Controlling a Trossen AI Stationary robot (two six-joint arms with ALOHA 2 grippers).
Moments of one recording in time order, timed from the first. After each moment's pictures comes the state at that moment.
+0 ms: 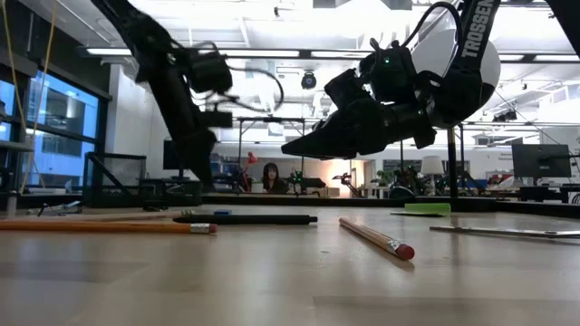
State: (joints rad) left arm 0.58 1.50 0.81 -0.39 -0.15 0.12; right arm -0.21 1.91 0.68 0.99 -0.42 -0.16
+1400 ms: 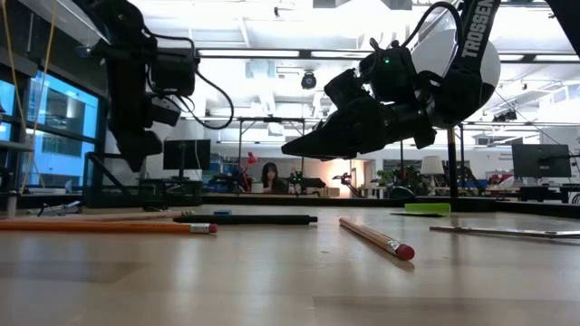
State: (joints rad) left arm 0.58 1.32 0.74 -0.84 -0.64 -0.21; right arm -0.21 1.91 0.68 0.99 -0.42 -0.13
